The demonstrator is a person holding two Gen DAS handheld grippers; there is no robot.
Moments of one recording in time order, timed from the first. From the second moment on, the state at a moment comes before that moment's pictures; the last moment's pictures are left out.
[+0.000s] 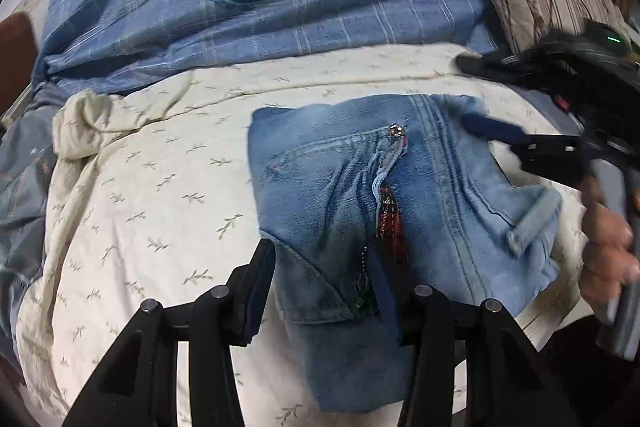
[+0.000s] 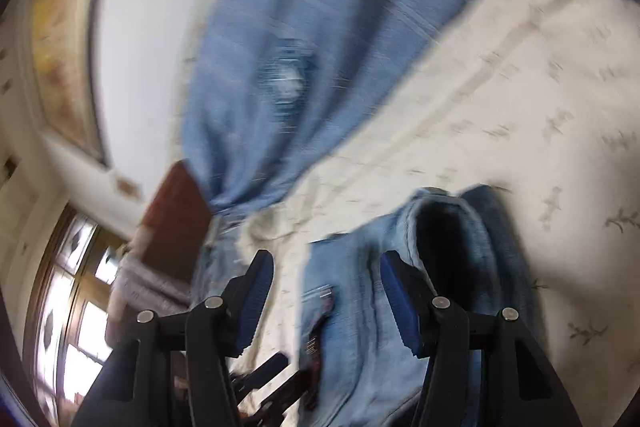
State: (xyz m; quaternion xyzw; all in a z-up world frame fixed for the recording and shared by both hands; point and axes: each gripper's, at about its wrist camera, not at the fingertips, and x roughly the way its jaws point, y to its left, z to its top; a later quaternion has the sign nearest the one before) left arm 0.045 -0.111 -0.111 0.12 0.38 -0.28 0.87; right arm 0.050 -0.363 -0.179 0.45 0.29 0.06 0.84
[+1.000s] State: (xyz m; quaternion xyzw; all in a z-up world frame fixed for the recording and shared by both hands) left arm 0.024 -0.089 -0.125 0.12 0.39 -0.27 0.87; right arm -0.042 -0.335 -0.207 0.42 0.34 0.11 0.83
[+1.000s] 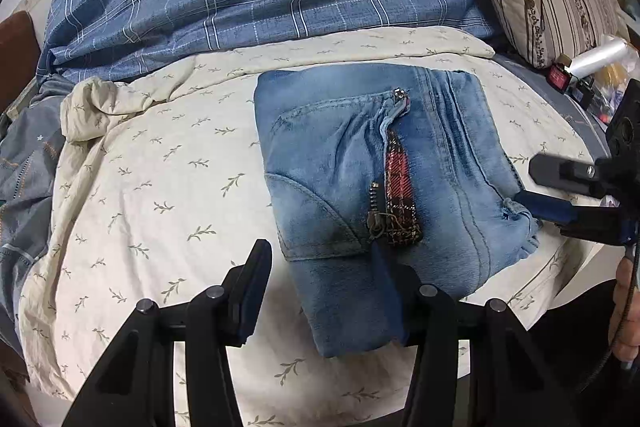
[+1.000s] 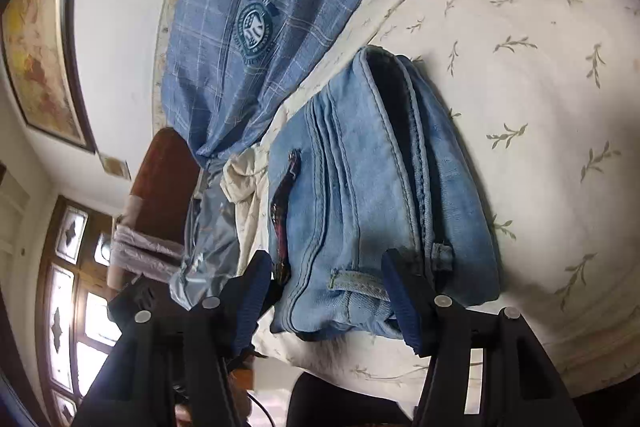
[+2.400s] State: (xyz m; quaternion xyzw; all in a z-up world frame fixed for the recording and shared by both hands) left arm 0.117 -0.149 -0.105 0.12 0.41 -0.22 0.87; right arm 0.045 -0.351 -0.173 0.29 0.35 0.02 0.89
